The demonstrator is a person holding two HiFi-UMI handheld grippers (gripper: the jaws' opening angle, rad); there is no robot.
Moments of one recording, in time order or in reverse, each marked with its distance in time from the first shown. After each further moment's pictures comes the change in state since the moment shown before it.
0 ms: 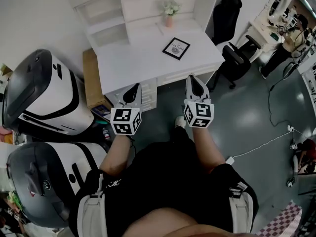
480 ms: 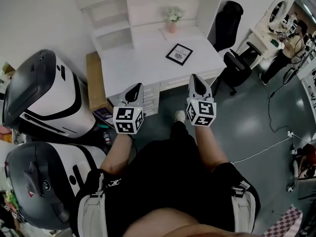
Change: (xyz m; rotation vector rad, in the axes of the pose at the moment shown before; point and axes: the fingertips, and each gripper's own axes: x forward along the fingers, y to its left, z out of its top) left arm -0.004 0.016 0.010 0.025 -0.034 0.011; right arm 0.012 0.008 0.015 -0.021 -0.028 -0.004
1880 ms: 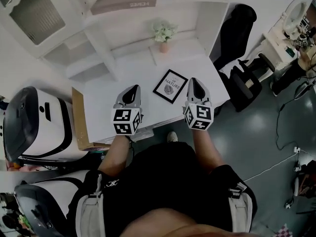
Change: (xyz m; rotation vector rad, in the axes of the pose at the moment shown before) left arm 0.360 0.044 0.017 0.025 0.117 0.057; right arm 0.298 -0.205 -0.066 0.105 0.049 -0.021
